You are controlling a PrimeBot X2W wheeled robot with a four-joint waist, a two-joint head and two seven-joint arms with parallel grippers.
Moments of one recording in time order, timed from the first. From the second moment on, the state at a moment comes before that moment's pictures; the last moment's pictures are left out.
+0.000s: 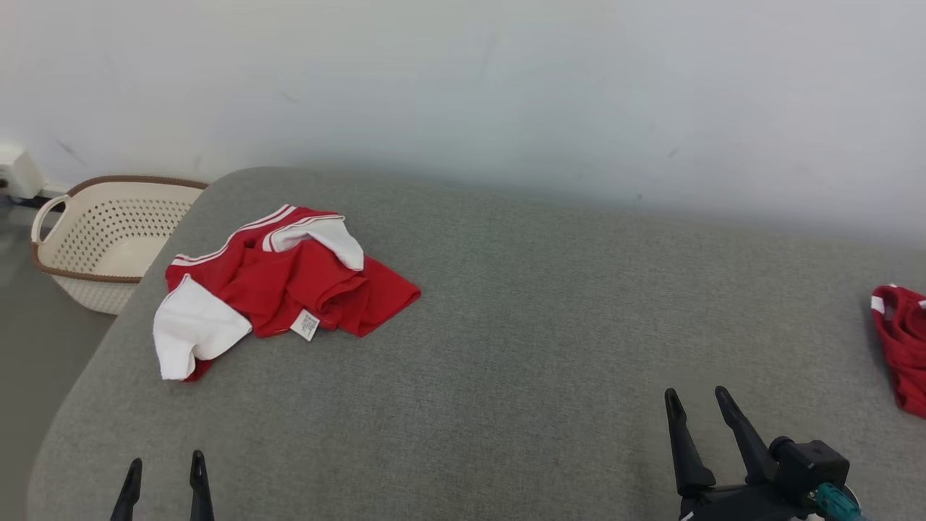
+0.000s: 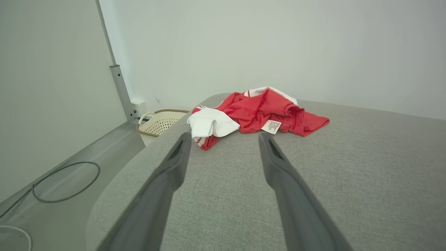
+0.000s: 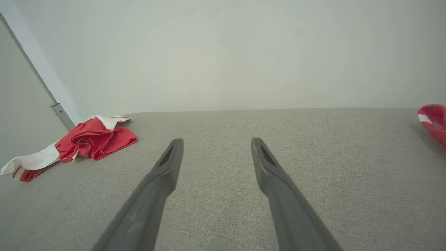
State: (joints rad) left arm 0.02 0.12 0.06 0.08 -0.11 0.10 -0.26; right arm -0.08 -0.15 0.25 0.22 0.28 0.13 -0.26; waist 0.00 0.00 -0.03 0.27
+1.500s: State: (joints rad) left arm -0.12 0.15 0.02 0.09 -0.12 0.07 -0.26; right arm -0.12 -0.16 0.34 0.21 0.30 0.13 -0.26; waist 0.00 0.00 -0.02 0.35
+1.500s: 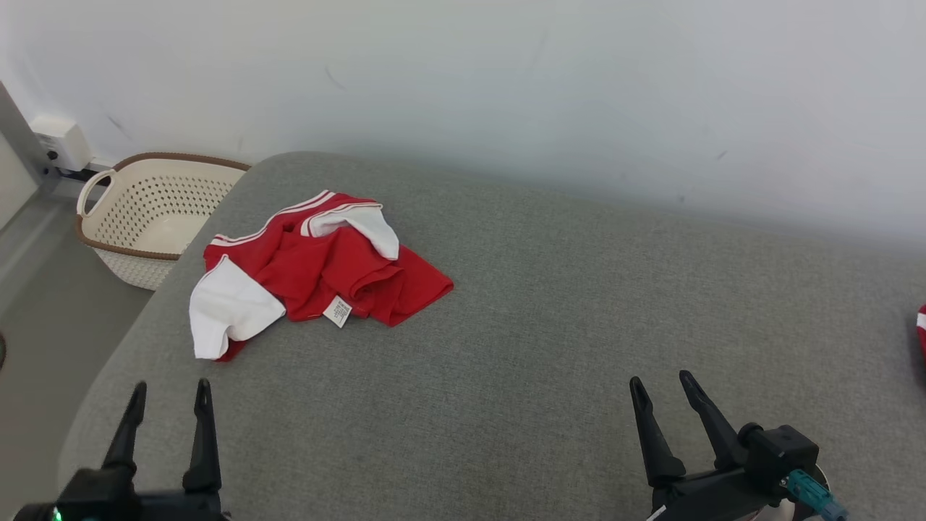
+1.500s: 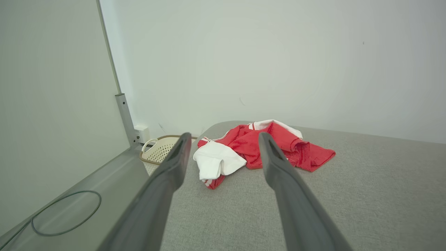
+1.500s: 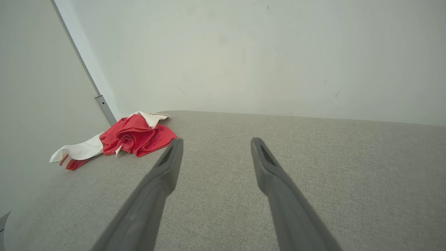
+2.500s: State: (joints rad) left arm -0.61 0.30 0.08 0.41 -0.20 0.00 -0.24; right arm -0.25 -0.22 0.45 0.15 0.31 0.13 -0.26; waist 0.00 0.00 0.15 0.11
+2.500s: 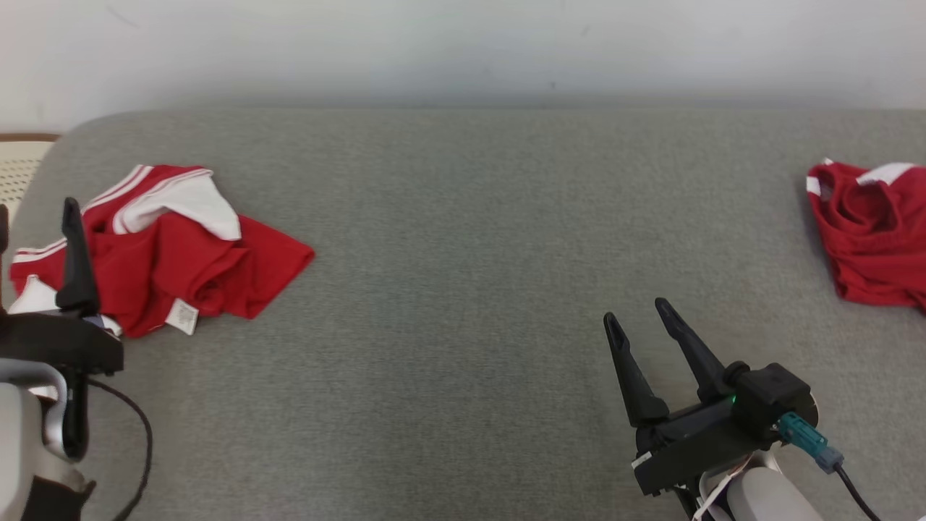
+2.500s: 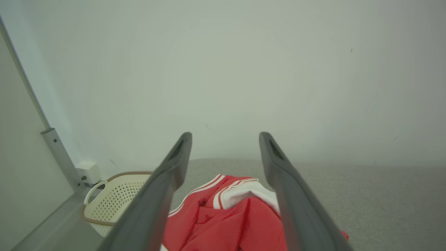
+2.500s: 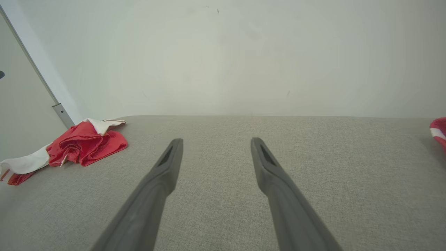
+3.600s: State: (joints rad) left arm -0.96 0.44 0.00 1.07 -0.20 -0.08 -0.10; right arm -0.32 -0.22 0.46 0.14 0.31 0.13 -0.26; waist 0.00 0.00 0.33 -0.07
